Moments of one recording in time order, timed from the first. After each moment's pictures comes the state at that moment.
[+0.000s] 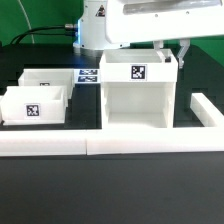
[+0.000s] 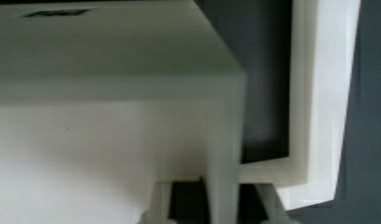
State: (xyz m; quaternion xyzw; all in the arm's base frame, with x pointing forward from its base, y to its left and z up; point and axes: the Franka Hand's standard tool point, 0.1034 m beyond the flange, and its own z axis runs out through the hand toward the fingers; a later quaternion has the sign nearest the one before) arm 0.587 0.085 0.100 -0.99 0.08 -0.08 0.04
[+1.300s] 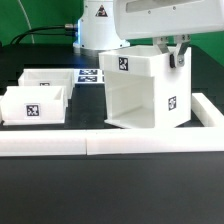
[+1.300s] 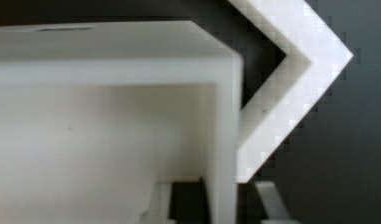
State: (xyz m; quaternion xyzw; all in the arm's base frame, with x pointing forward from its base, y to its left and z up) arm 0.607 0.081 0.109 -0.88 0.46 -0.06 0.10
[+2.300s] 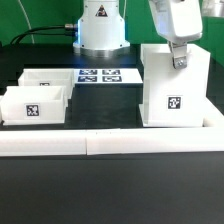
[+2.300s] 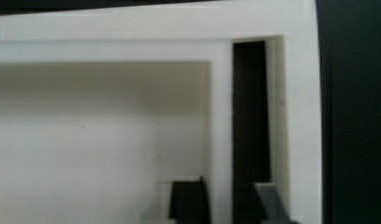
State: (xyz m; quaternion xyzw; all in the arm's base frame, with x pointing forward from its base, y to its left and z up) arm 0.601 0.094 0.104 -0.70 0.71 0.02 0.12
